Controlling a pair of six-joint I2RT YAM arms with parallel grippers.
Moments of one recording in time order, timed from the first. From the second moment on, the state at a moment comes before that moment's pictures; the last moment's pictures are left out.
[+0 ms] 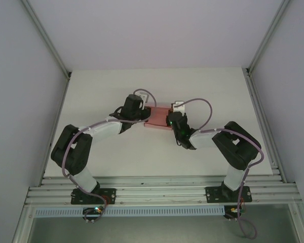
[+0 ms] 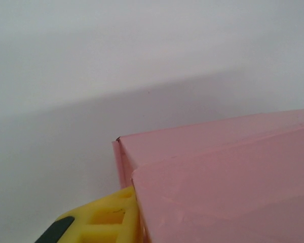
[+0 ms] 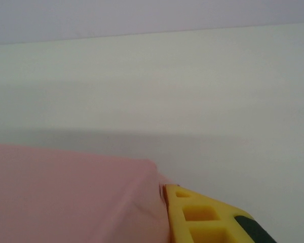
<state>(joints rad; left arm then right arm) -0.63 1.68 0.99 0.05 0.01 -0.28 0.67 1.77 0.74 0.62 0.58 0.35</state>
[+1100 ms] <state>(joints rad) -0.67 1.57 0.85 0.06 0.05 -0.23 0.74 1.70 0.64 0.48 0.53 0.41</state>
